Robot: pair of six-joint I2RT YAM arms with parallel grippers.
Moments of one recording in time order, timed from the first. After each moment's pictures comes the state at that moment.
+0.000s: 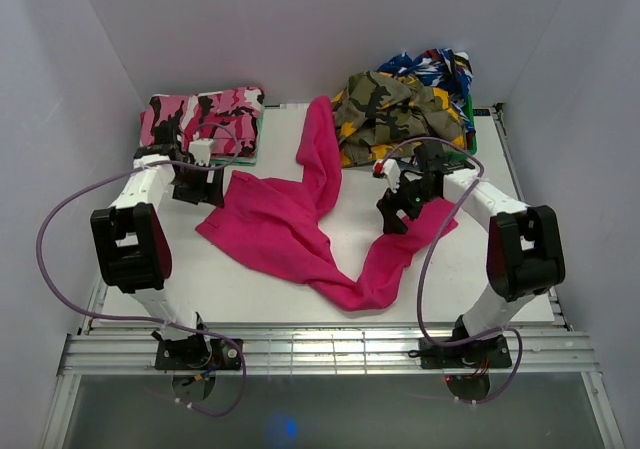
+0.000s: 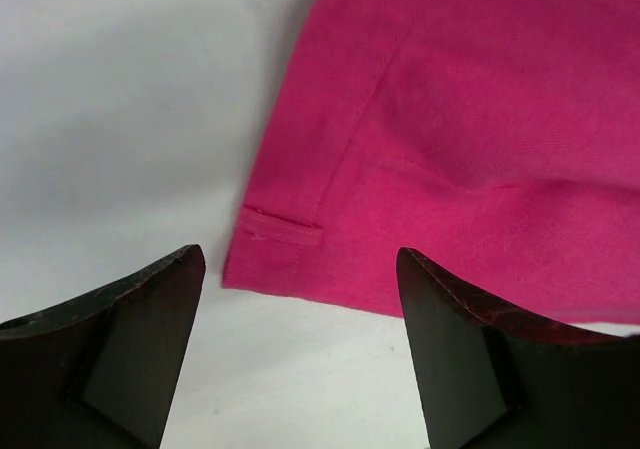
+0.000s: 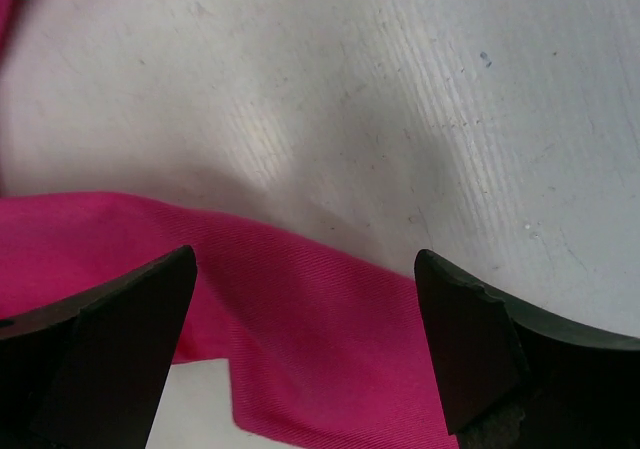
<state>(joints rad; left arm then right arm) 0.12 1.73 1.38 -0.80 0.31 0.32 0.27 1.64 1.14 -0.66 -0.59 -0.69</state>
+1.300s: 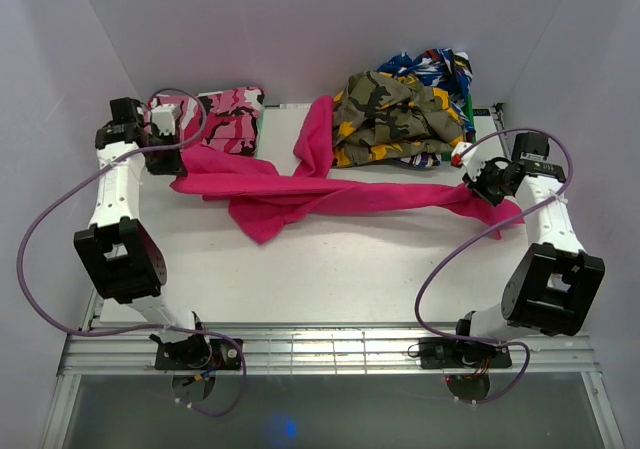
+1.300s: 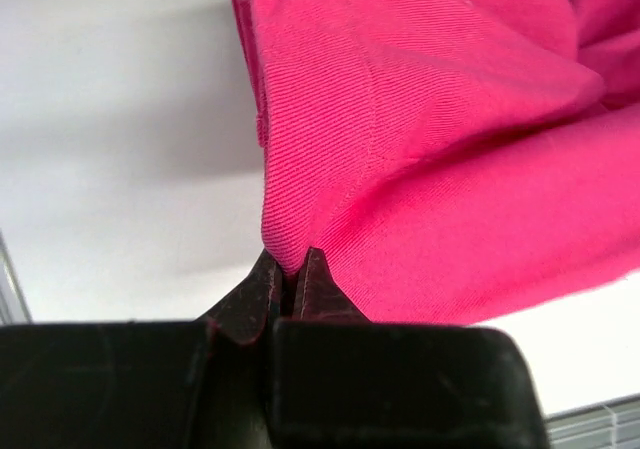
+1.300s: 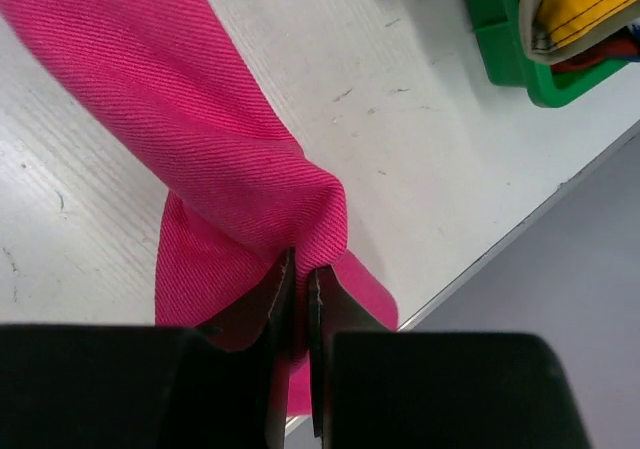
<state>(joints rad) 0.23 1.70 1.60 -0.91 0.31 0.24 -0.23 1.46 1.17 -0.75 -0.45 -1.22</state>
